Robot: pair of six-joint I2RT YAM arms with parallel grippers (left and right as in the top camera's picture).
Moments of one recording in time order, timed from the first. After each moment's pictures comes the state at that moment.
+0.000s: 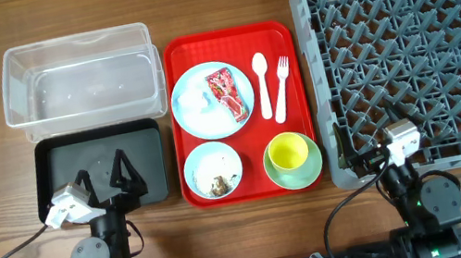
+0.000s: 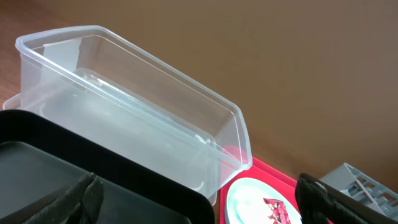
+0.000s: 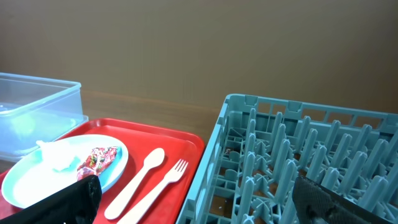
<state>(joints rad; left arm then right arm) 0.03 0.01 0.01 -0.07 -0.04 -0.55 0.08 0.02 0.01 0.01 -0.17 -0.05</state>
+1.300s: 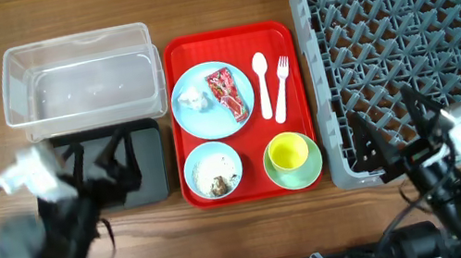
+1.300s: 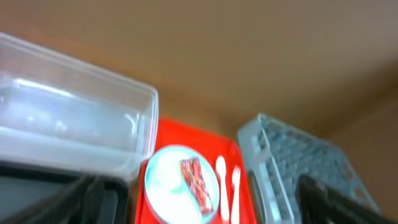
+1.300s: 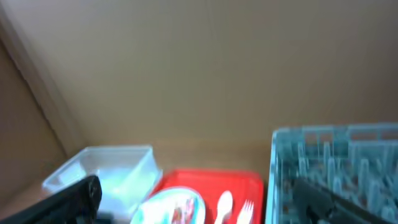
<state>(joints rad) 0.03 0.60 0.94 -0.68 0.28 -0.47 0.08 0.28 0.64 -0.39 -0.27 0.27</state>
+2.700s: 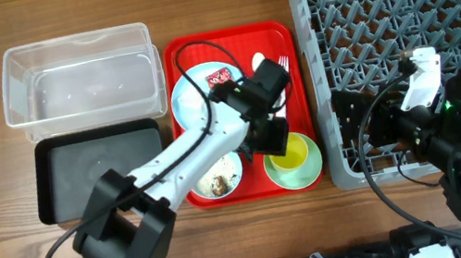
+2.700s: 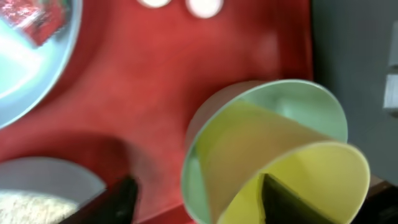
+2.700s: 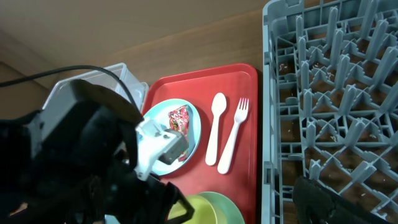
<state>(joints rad) -0.79 1.88 1.40 -0.91 0.18 -0.47 0.08 0.75 0.95 -0.77 -0.30 0.32</state>
